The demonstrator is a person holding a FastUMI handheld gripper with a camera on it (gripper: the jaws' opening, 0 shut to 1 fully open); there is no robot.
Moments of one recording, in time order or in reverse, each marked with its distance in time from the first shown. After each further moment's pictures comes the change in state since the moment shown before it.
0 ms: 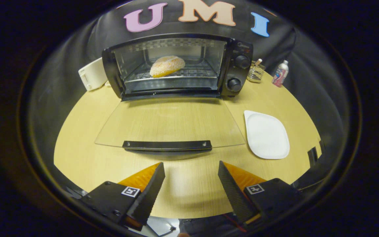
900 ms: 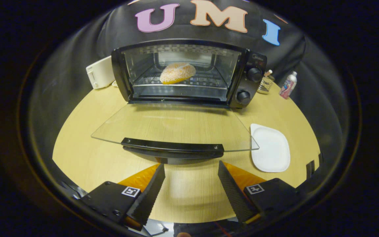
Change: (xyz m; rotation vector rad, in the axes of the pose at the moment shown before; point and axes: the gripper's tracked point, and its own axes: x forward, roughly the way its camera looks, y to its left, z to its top) arm -0.008 0.010 0.035 -0.059 -0.081 0.034
